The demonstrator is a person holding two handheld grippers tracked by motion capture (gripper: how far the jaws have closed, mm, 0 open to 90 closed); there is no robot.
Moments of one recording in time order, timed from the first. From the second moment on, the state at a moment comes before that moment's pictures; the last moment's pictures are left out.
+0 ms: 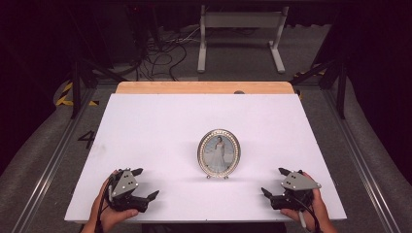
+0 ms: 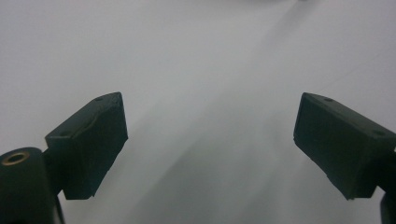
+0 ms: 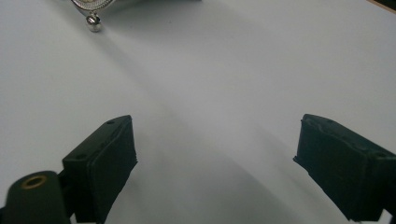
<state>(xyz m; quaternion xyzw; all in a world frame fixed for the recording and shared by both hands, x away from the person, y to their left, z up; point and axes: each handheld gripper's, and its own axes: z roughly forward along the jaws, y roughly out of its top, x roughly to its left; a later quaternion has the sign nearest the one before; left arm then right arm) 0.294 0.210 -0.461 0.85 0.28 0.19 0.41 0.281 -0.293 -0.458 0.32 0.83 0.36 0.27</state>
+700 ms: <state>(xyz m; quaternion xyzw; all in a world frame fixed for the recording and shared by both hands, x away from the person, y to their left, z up) 0.296 0.211 -0.462 0.85 0.28 0.19 0.40 0.279 -0.289 -0.458 0.32 0.83 0.36 0.28</state>
